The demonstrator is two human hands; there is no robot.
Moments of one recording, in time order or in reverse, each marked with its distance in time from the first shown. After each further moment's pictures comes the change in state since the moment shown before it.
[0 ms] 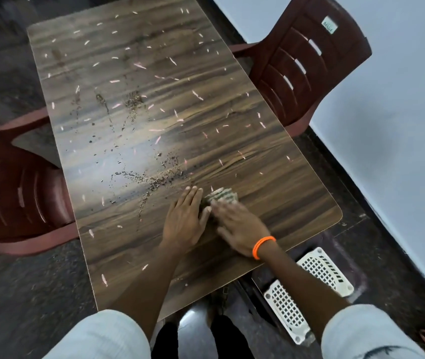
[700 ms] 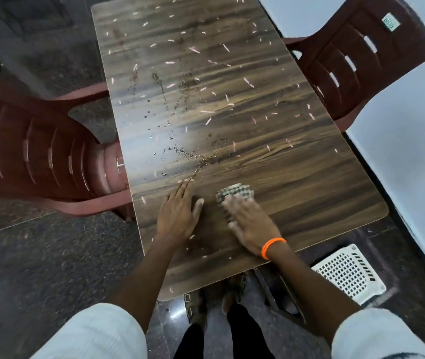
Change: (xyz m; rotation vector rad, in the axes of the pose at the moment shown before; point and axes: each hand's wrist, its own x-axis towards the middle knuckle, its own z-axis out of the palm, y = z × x) left_hand -0.082 -0.121 -0.030 -0.029 0.060 -0.169; right_hand 0.019 -0.103 0.026 -0.046 0.010 0.022
